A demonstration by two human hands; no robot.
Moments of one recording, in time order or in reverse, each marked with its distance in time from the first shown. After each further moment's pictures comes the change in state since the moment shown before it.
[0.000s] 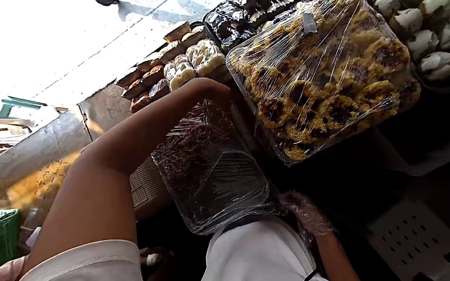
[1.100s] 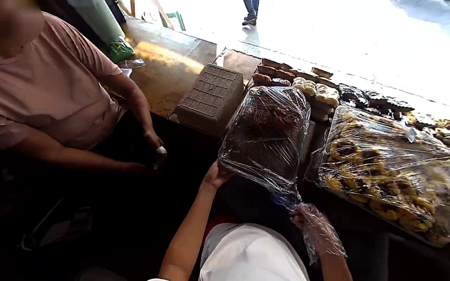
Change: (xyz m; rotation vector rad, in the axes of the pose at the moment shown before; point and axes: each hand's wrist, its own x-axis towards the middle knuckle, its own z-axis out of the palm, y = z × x) left_hand -0.047 0.197 0.379 2.505 -1.414 -0.141; right_hand 0.008 -0.056 -0.032 -0.266 -0.278 -0.043
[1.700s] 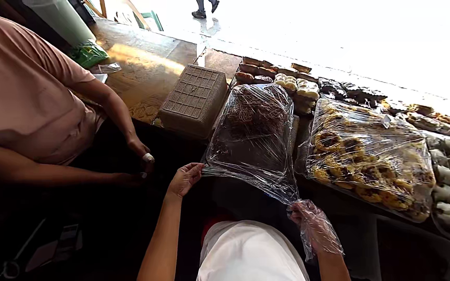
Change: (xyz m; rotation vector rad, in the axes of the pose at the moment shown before) left_hand -0.036 0.051 -0.032 0.512 0.125 0.177; right_hand -0.014 0.004 -0.007 0.083 0.012 -0.083
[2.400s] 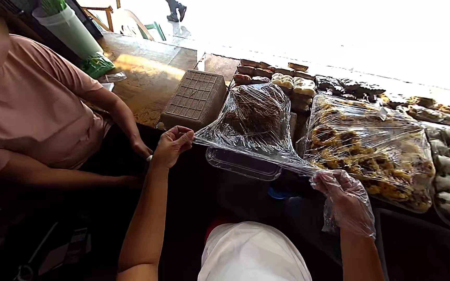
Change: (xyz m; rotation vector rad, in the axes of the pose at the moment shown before) left_hand -0.016 0.102 0.025 0.286 -0.083 0.423; right_hand -0.004 -0.084 0.006 -0.168 0.013 -0.570
